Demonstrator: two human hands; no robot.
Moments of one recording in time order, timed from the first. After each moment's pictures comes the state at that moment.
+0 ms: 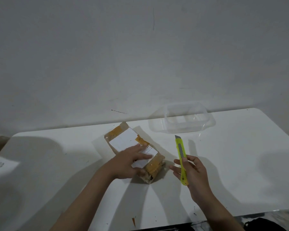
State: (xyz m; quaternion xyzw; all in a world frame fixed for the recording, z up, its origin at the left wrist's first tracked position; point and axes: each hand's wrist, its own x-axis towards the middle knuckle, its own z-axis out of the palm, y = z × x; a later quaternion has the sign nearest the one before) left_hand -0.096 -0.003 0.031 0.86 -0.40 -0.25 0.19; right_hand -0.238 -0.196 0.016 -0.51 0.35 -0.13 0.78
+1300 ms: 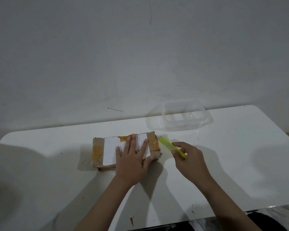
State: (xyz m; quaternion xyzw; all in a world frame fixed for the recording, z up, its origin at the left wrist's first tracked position) left_hand -0.126 -0.041 -0.003 0.96 -0.27 -0.04 0.04; right_hand -0.218 -0.211 0.039 -0.87 0.23 -0.13 0.42
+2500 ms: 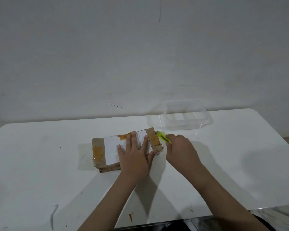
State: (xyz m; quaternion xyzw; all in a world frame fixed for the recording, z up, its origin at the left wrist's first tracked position) left_hand -0.132 -0.055 -0.002 0.97 -0.23 -0.05 0.06; right_hand -0.188 -0.190 0.064 -0.96 0.16 -0.05 0.20
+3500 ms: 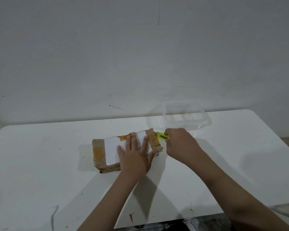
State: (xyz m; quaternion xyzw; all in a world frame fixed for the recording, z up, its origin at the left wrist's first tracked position) left_hand -0.132 -0.054 0.002 0.97 -0.22 -0.05 0.03; right_hand -0.175 -0.194 0.098 -0.98 0.14 0.02 0.15
